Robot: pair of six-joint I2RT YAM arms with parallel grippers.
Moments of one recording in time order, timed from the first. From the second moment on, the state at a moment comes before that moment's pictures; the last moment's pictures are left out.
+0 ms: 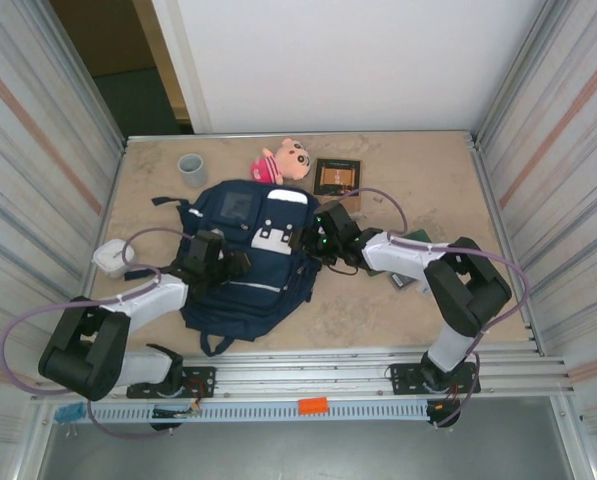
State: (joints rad) left arm -0.44 1.30 0.49 -0.04 0.07 -0.76; right arm 0.68 1.72 0.98 -0.05 -0.19 0.99
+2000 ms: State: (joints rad) left arm -0.43 0.97 0.84 -0.57 0.22 -0.11; right arm 0.63 1.28 0.77 -0.07 -0.14 0.80
